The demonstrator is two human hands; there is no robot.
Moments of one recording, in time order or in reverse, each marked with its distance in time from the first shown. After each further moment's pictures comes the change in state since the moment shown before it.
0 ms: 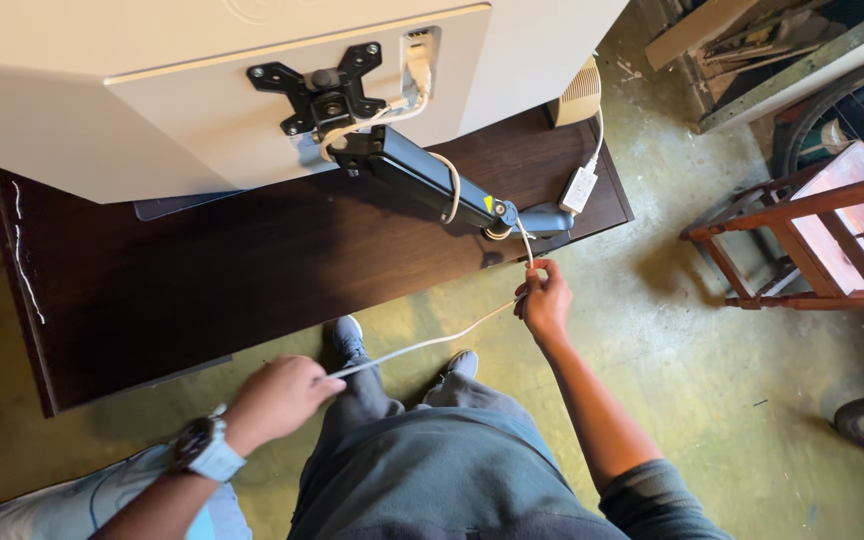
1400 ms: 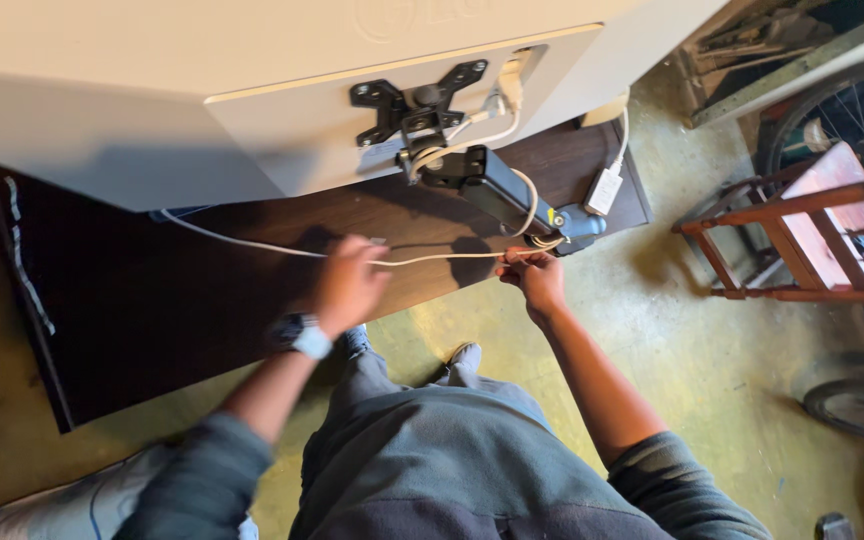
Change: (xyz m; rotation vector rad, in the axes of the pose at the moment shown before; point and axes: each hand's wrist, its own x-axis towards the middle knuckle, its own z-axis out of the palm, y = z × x) left_hand 0.165 -0.062 -0.023 -0.174 0.723 0.508; right_hand 0.050 0.024 0.092 0.338 -0.187 0.067
